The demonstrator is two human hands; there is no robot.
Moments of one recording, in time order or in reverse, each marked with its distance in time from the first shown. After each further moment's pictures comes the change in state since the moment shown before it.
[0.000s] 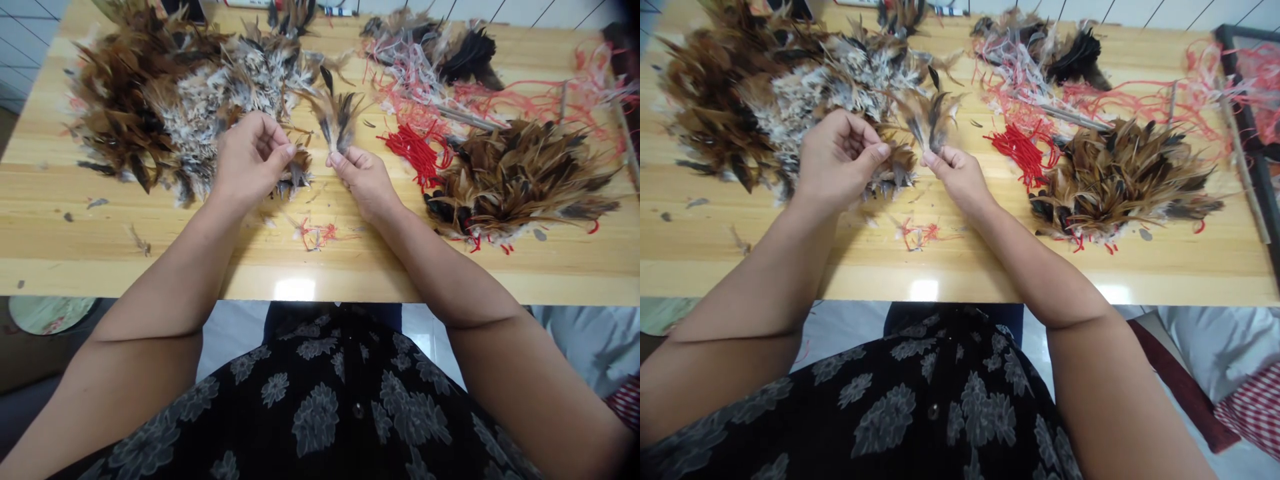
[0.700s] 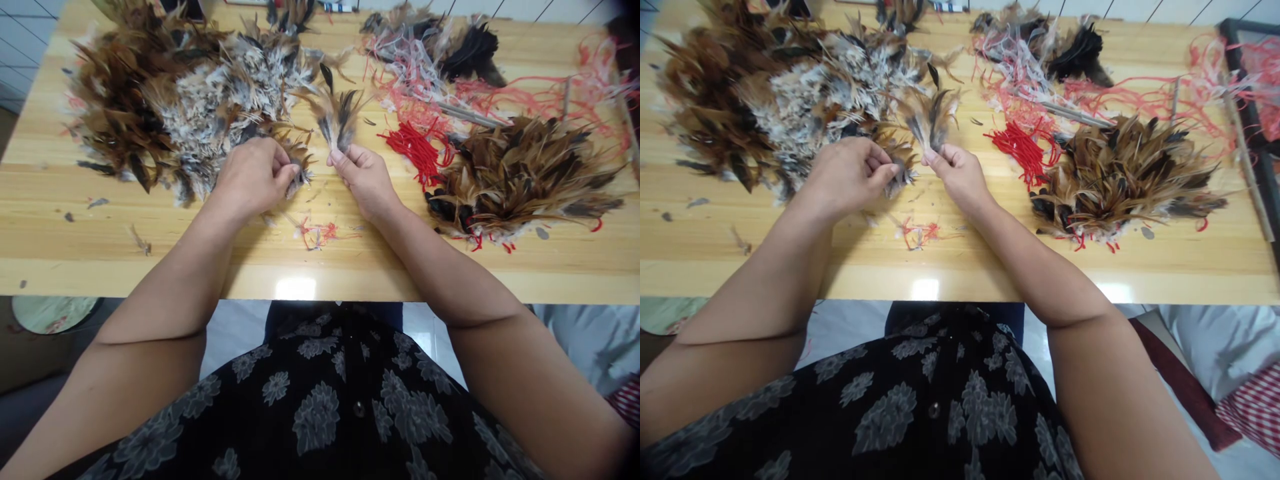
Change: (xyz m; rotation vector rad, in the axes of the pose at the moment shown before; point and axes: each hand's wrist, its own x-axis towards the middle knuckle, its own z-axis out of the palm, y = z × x) left_hand -0.001 0.004 -0.017 0.528 -0.300 -0.089; right_hand 0.000 0.003 0.000 0.023 0.030 -0.044
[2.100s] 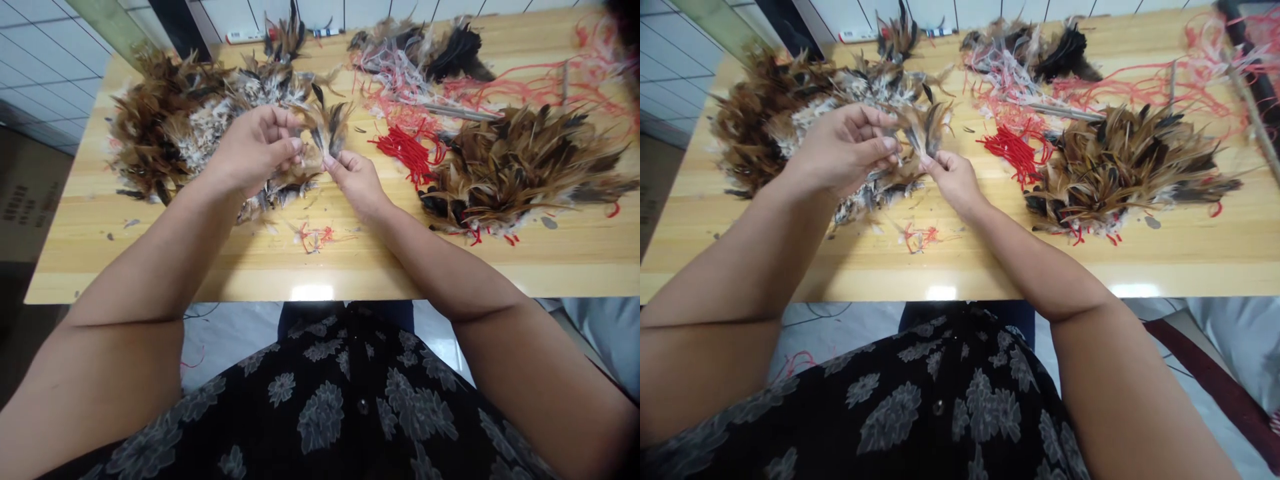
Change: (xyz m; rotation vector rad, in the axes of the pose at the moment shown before) left_hand 0.034 0.026 -0.016 -0.562 -0.038 0.067; right_hand 0.006 -0.002 0.010 0.037 0.065 0.056
